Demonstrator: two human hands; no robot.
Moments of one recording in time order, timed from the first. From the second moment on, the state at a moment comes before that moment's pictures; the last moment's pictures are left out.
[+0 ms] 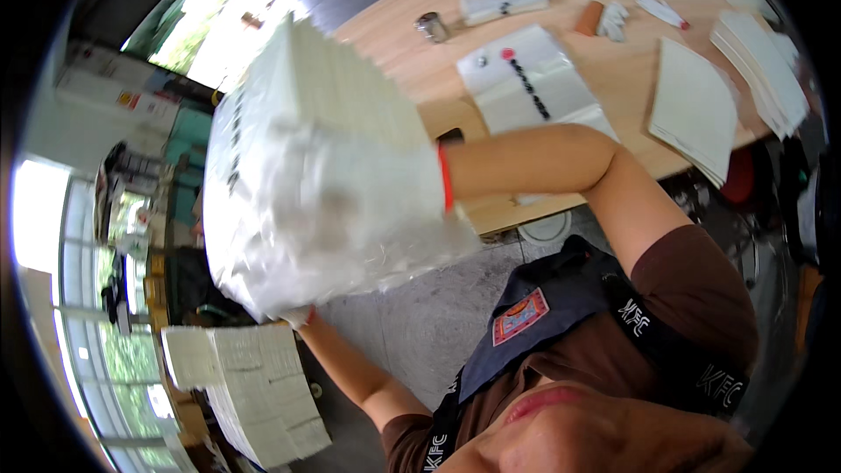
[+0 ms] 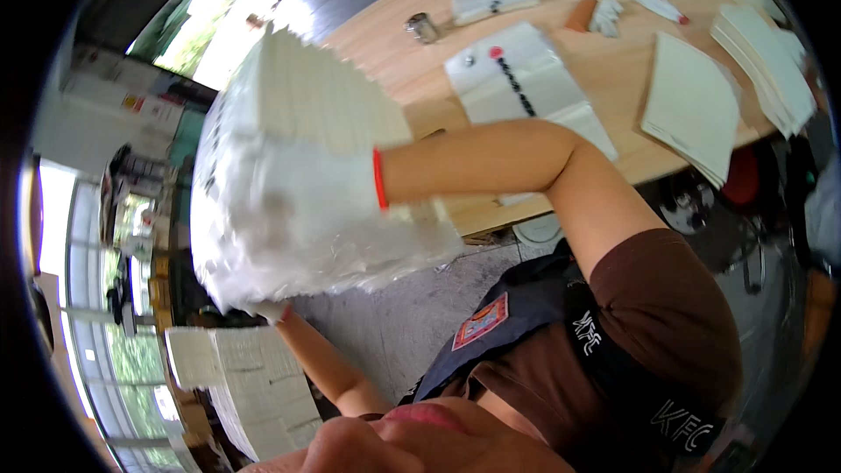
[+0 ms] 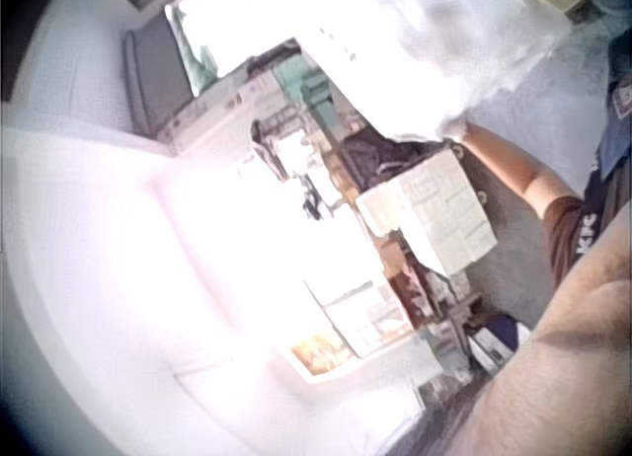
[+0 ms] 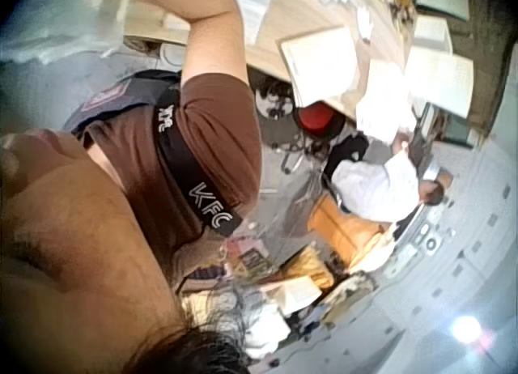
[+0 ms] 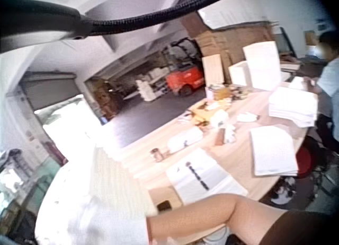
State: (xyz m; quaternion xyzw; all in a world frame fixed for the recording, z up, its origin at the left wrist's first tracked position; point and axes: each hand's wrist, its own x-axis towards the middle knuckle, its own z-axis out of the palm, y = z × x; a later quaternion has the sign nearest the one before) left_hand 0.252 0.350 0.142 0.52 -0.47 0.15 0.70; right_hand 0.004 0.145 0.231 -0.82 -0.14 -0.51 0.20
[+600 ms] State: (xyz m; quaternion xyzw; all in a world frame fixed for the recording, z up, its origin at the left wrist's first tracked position) left_hand -0.070 0.096 -0.061 0.63 -0.71 -0.17 0.25; right_hand -0.284 0.198 -0.081 -0.76 0.48 -0.14 0.42
